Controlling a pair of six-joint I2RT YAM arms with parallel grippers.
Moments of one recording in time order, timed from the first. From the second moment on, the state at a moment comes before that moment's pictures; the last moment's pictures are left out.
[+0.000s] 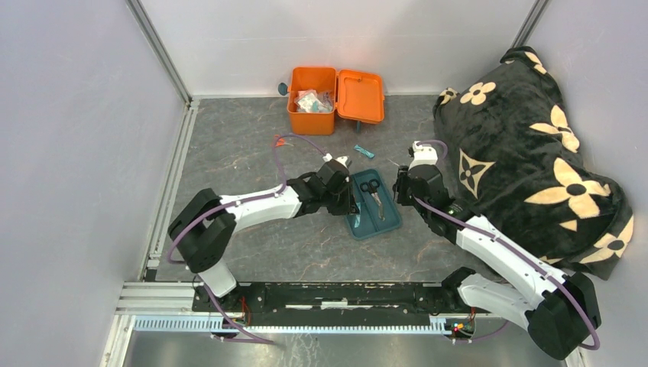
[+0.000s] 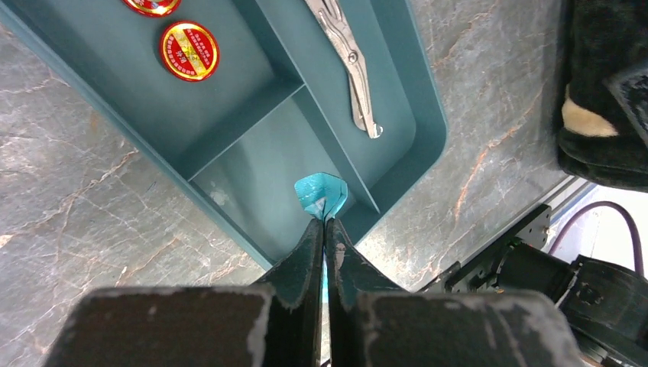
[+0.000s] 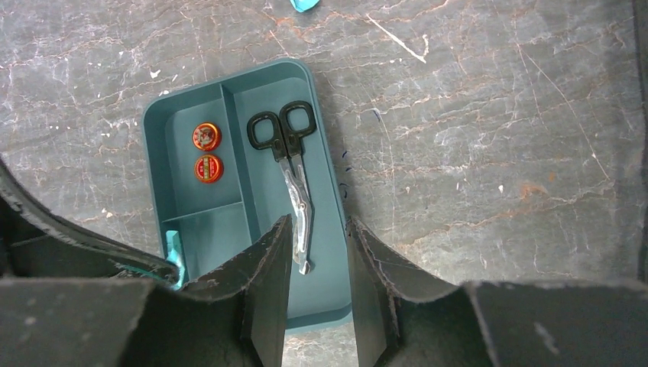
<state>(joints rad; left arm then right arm) -0.88 1.65 1.04 -0.18 0.09 -0.81 0.58 1.01 0.68 -0.27 0.33 0.40</state>
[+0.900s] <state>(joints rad) -0.78 1.50 1.09 -0.31 -0.10 -0.75 0.55 1.31 0.87 -0.22 0.17 0.12</state>
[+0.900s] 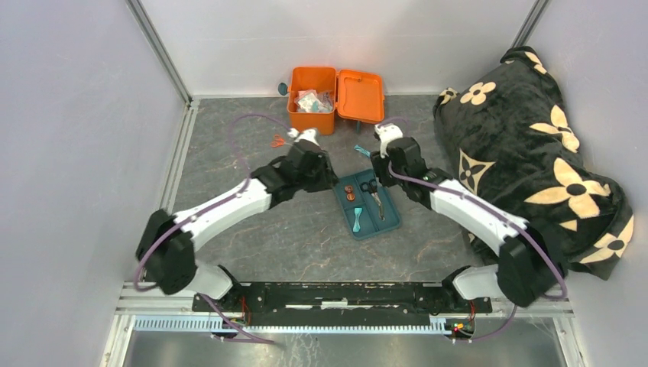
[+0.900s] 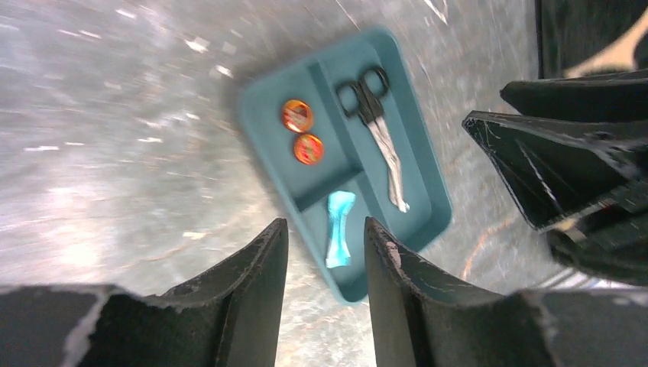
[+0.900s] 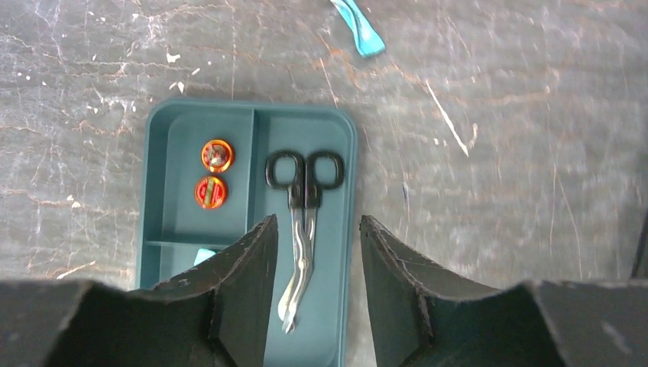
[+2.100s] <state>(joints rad) -0.50 0.96 0.89 -0.65 -0.24 -0.60 0.39 2.22 1.67 -0.36 -0.15 -0.33</state>
